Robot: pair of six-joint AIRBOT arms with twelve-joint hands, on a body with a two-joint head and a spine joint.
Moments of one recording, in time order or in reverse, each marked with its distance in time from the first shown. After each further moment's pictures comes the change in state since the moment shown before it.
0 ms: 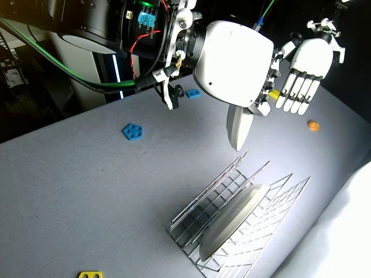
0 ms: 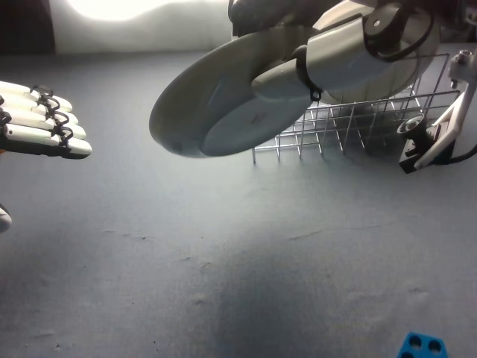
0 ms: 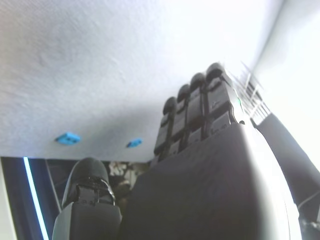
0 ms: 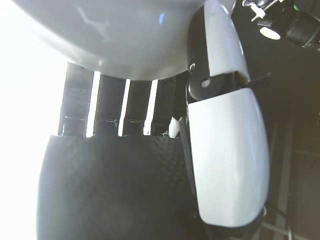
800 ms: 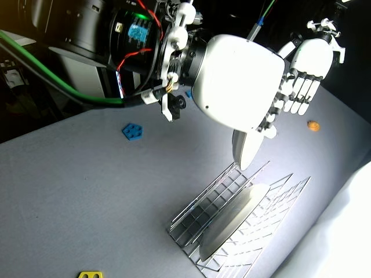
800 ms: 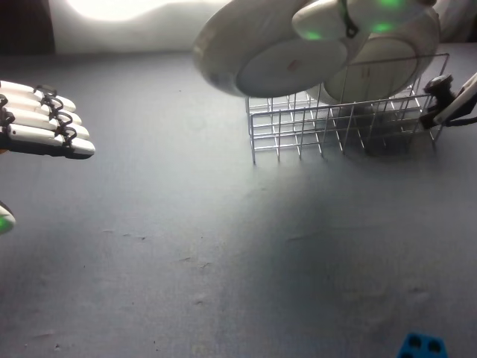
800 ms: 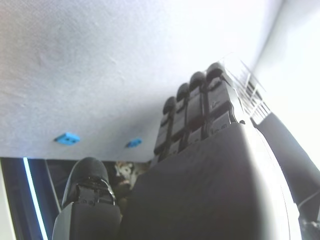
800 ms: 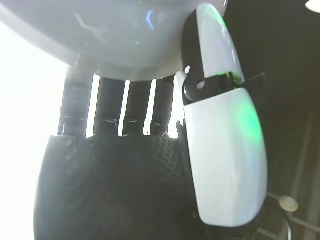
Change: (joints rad) left arm -0.004 -0.001 -0.010 0.001 0.006 0.000; right arm 0.010 0.012 0.113 0.039 0.027 0.074
